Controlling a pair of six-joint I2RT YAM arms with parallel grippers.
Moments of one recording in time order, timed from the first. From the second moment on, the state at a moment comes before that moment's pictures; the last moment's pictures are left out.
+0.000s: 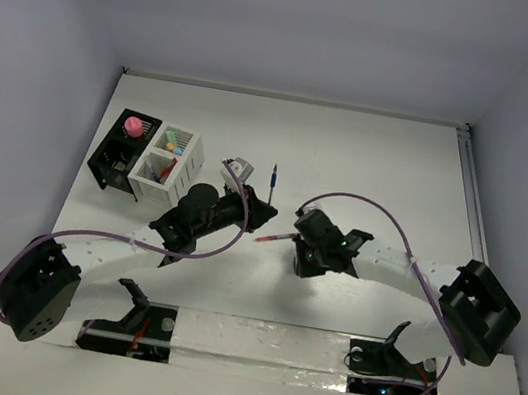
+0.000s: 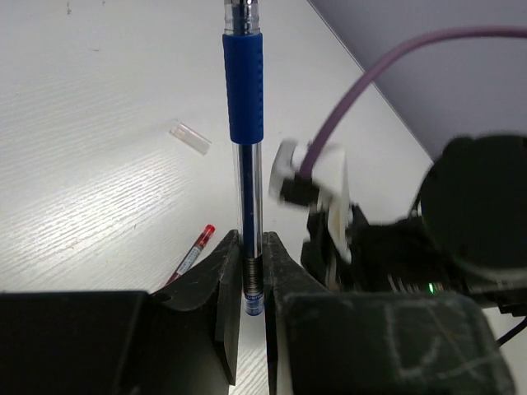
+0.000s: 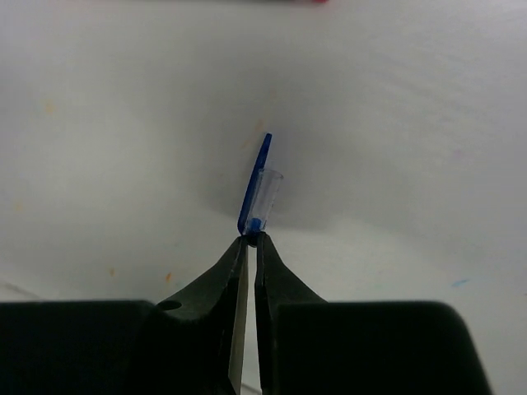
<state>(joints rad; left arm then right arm) -0.73 1.14 0.46 0.53 0.17 -0.51 0.85 1.45 0.79 -0.43 0.08 0.55</state>
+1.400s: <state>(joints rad) -0.73 1.00 0.45 0.47 -0.01 -0.46 1.07 1.47 0.72 -0.26 0.07 0.74</state>
